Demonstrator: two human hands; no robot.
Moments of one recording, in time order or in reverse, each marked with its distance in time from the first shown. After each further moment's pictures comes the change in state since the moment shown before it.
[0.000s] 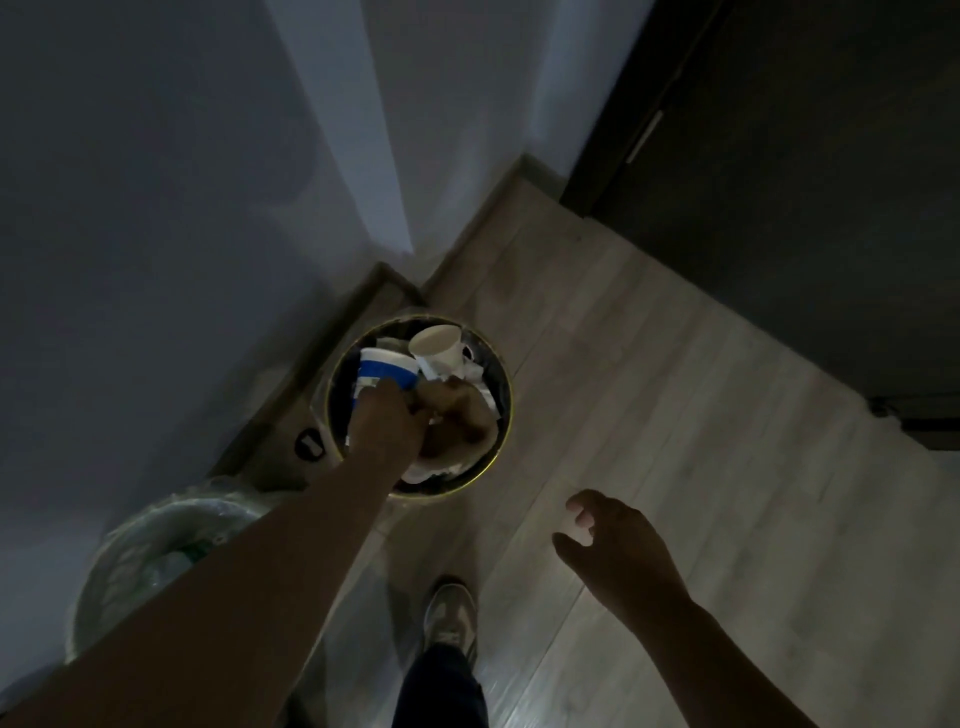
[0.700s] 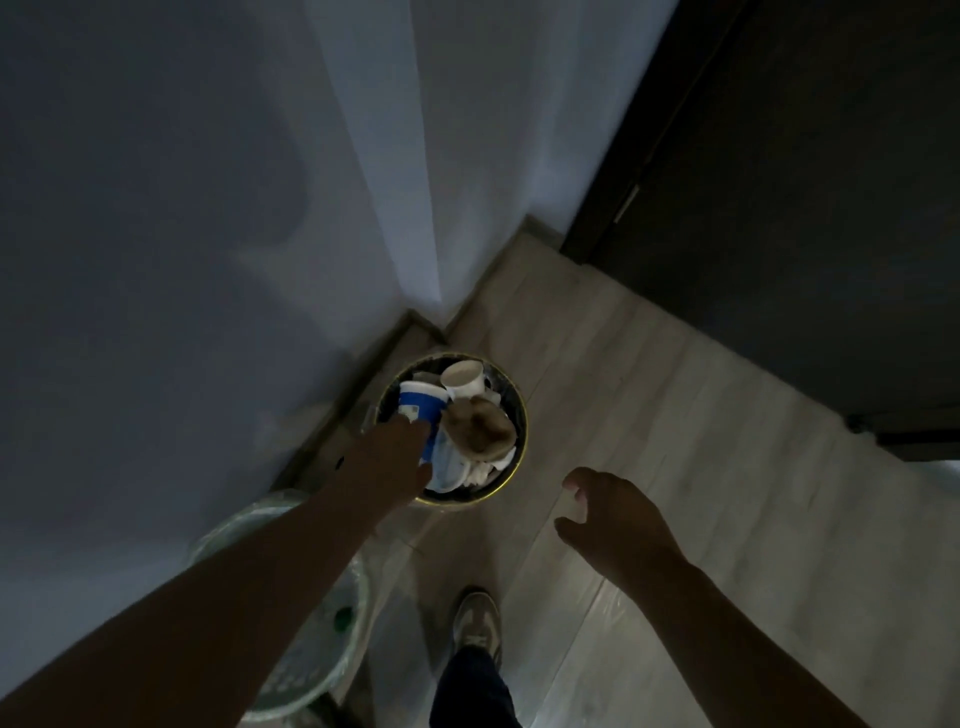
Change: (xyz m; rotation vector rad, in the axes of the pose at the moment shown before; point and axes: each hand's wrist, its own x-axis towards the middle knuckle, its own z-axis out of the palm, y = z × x) left_hand -0.079 -0.014 -0.104 0.296 -0.123 0.369; right_hand -0.054 -0.070 -0.052 -0.150 0.009 -0.073
